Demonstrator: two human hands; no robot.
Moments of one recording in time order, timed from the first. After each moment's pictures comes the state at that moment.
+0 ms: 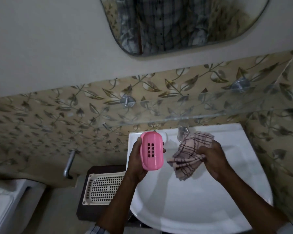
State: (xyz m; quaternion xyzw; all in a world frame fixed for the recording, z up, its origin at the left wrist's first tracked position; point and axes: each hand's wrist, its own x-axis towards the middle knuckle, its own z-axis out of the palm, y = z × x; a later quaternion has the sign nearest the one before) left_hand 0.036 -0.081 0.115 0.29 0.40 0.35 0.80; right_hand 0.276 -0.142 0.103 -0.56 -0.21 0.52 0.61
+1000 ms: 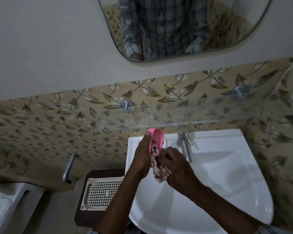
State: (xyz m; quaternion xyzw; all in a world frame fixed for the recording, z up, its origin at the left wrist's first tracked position) left_hand 0.064 -0.076 0.151 0.40 0.50 0.35 0.68; right_hand 0.197 -0.153 0.136 -0.52 -0.76 0.13 0.38
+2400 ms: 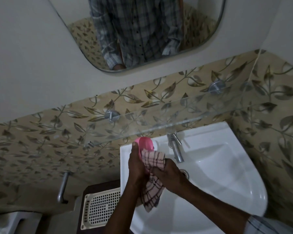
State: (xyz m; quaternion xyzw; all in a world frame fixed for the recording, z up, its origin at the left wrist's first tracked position) left_hand 0.078 -0.078 0.132 0.32 0.56 0.40 0.65; right_hand 0.190 -0.146 0.116 -0.51 -0.51 0.45 0.52
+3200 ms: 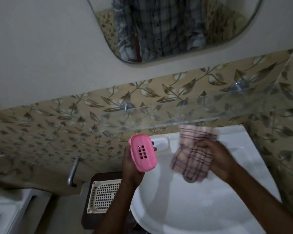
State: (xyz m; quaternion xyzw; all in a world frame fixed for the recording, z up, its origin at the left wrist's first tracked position) left_hand 0.026 -0.077 0.135 0.28 0.47 0.43 0.72; right_hand 0.278 -0.140 0.143 -0.44 -0.14 0.65 0.60
